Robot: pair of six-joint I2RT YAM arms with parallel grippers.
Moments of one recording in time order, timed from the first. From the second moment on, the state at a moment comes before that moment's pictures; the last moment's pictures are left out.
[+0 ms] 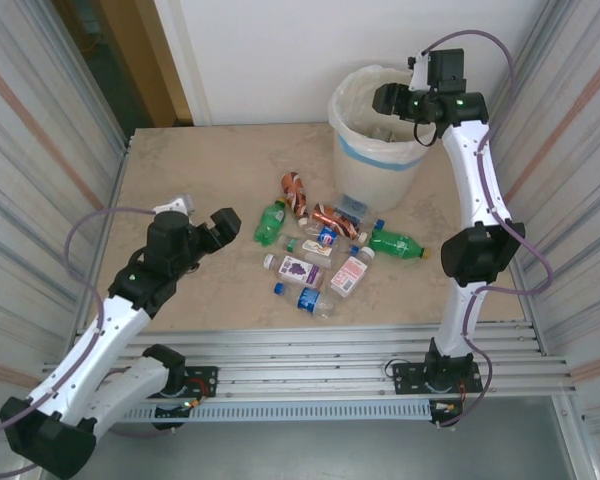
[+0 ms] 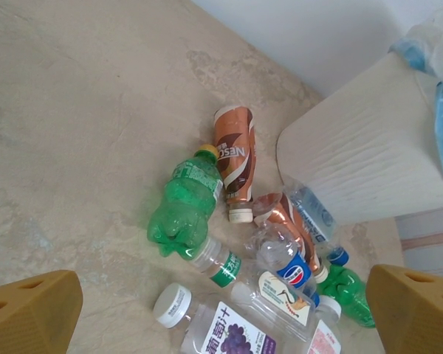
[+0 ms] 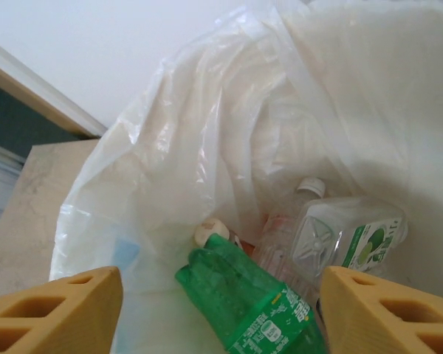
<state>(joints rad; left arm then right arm) -0.43 0.86 0.80 -0.43 -0.06 -0.77 0.11 2.01 2.33 -0.90 -0.27 0.27</state>
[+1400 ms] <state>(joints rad) -0.45 1.93 1.50 -0.73 0.09 -0.28 0.12 1.12 1.32 -0.94 0.15 0.38</state>
